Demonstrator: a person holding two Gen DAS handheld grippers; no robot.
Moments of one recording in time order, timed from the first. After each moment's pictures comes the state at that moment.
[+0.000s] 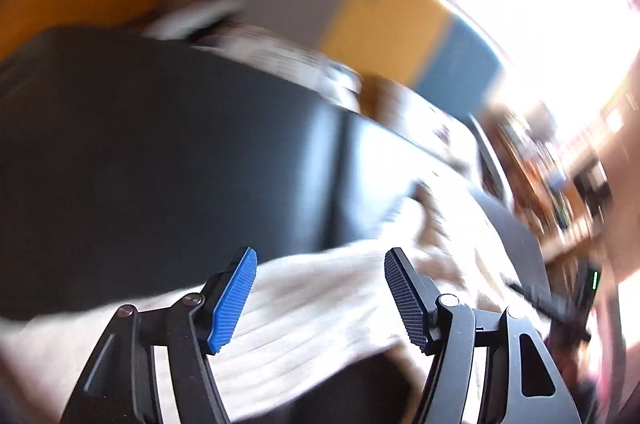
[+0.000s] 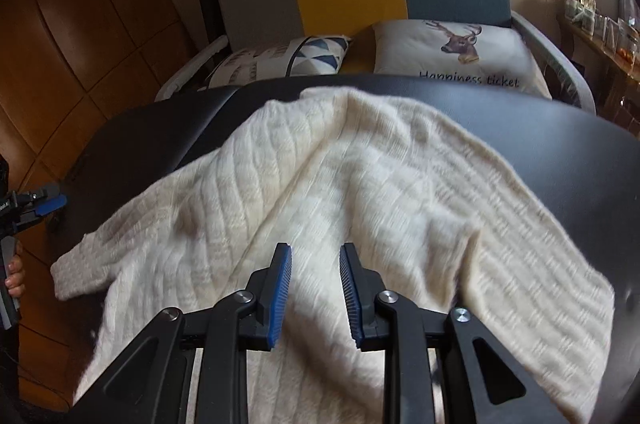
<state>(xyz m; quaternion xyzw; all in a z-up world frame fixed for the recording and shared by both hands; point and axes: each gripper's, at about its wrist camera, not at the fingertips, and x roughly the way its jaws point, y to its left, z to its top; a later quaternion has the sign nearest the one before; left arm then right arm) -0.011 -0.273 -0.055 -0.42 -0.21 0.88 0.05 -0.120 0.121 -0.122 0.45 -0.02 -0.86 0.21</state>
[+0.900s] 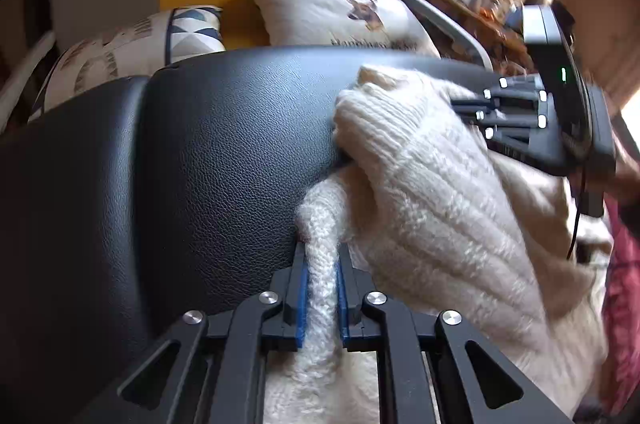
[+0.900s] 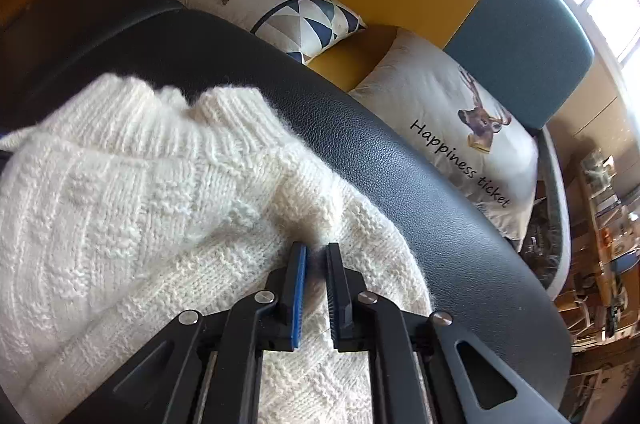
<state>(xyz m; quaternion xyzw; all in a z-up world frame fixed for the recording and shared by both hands) -0.181 -0.155 -0.157 -0.49 -0.04 0.86 0.14 -0.279 0.038 -0.199 0.45 0.30 -0.82 0.17</state>
